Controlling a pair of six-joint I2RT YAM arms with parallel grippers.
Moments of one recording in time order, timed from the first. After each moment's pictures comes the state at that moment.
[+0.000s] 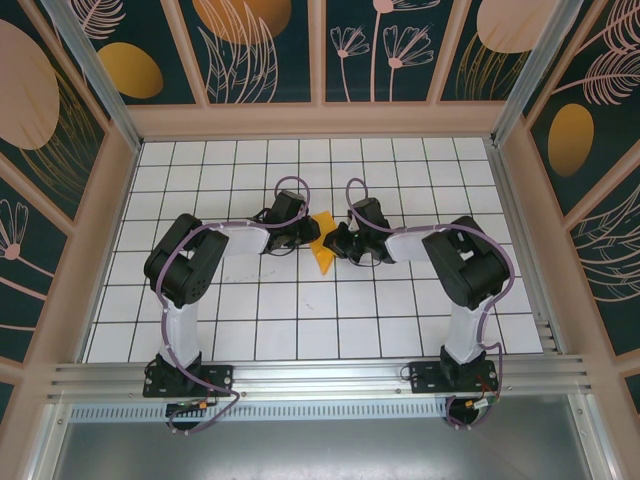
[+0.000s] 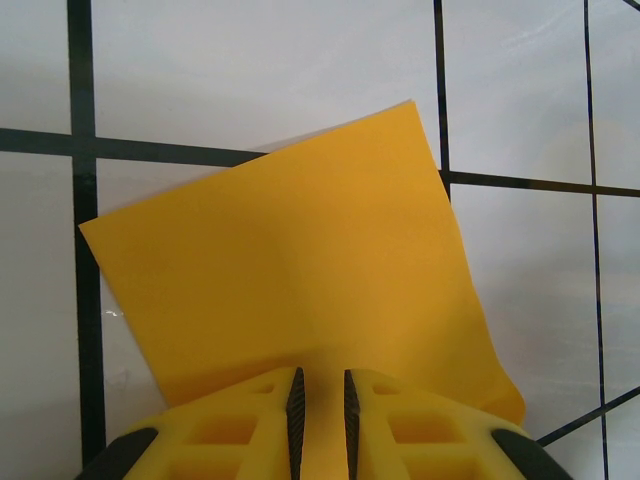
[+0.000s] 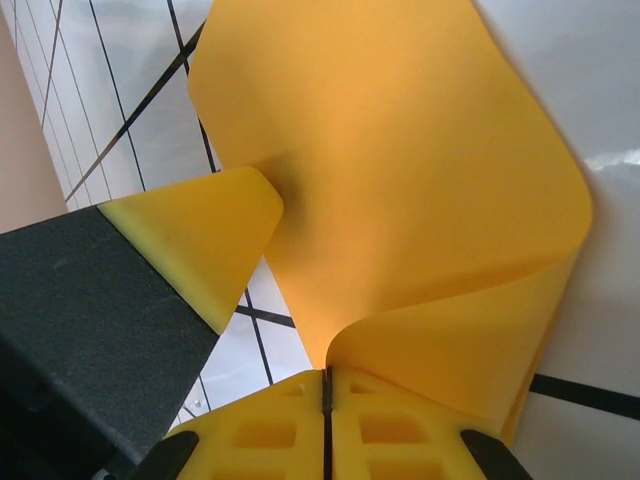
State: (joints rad) left arm -0.58 1.99 1.09 0.07 0.18 -0.77; right arm 0.57 1.88 0.90 0.20 -0.48 1.06
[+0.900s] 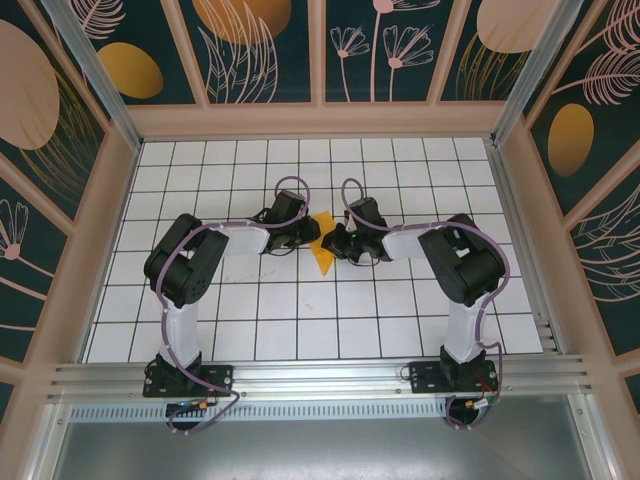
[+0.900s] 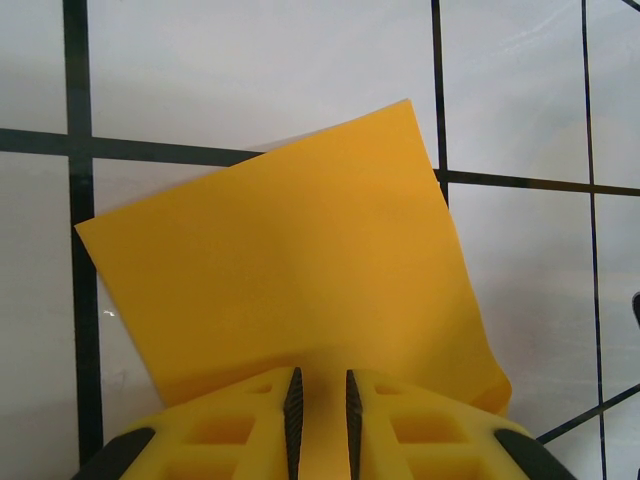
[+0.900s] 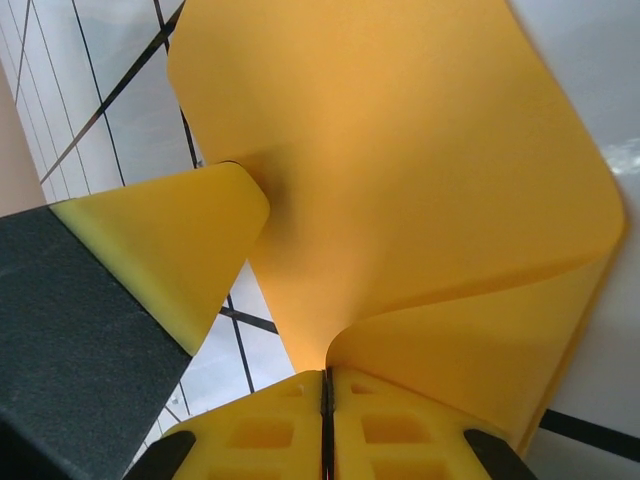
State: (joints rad) left arm -0.58 1.99 1.09 0.07 0.18 -0.77; right arm 0.57 1.92 0.93 0.17 -0.49 1.00
